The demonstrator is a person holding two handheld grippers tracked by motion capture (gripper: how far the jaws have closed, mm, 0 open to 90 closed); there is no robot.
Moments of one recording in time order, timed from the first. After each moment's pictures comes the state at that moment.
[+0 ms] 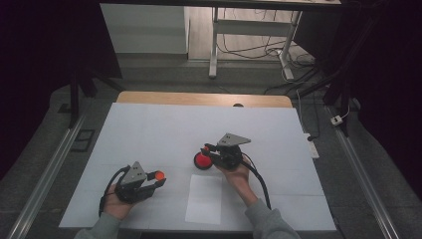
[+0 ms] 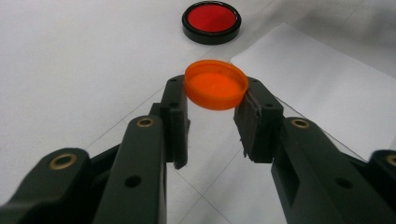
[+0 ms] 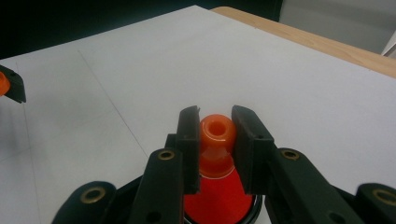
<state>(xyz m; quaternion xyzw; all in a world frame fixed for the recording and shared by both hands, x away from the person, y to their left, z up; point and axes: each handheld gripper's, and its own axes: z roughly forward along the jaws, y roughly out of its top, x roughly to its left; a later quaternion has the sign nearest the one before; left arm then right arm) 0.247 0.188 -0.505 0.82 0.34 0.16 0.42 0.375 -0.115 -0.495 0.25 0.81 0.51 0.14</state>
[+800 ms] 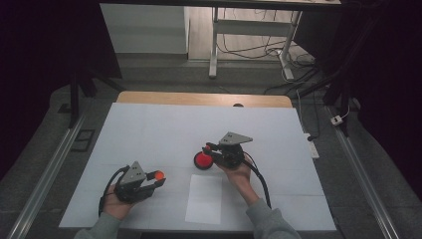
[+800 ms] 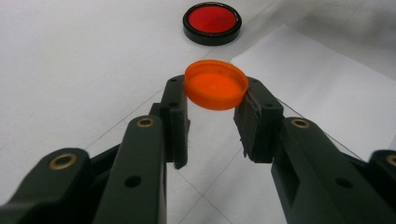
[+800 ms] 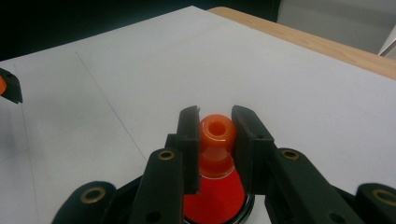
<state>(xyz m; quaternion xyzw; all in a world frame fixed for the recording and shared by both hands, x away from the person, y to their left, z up) 0.247 0.189 -0.504 0.82 0.34 0.16 0.42 0.378 -0.118 -0.493 0.25 0.81 0.51 0.14</state>
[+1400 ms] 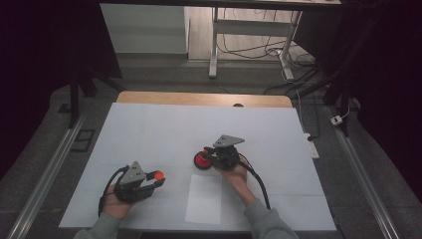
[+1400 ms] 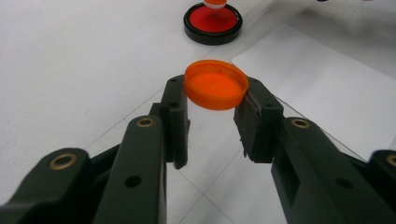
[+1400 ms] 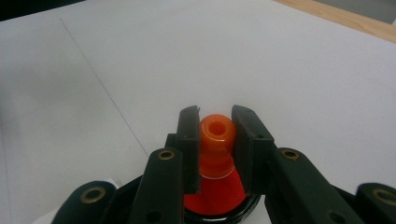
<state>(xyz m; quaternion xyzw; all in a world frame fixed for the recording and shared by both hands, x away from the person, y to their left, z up) 0.247 0.190 -0.505 0.82 0.35 0.16 0.42 0.384 -0.108 -0.513 0.26 0.84 0.47 0.14</state>
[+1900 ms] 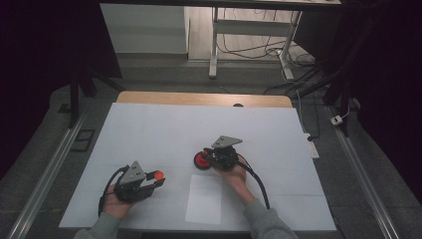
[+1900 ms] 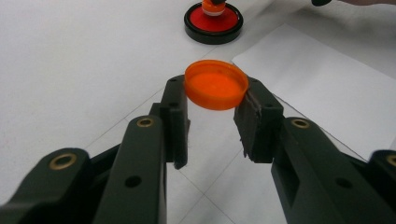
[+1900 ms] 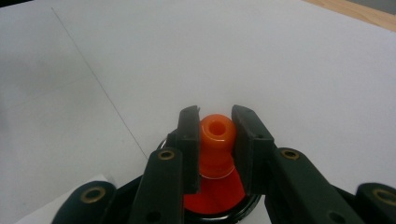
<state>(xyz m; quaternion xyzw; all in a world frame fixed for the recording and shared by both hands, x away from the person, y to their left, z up) 0.247 0.191 -0.505 0.82 0.35 0.16 0.42 0.386 -0.105 -0.521 0.26 0.84 0.46 0.14</state>
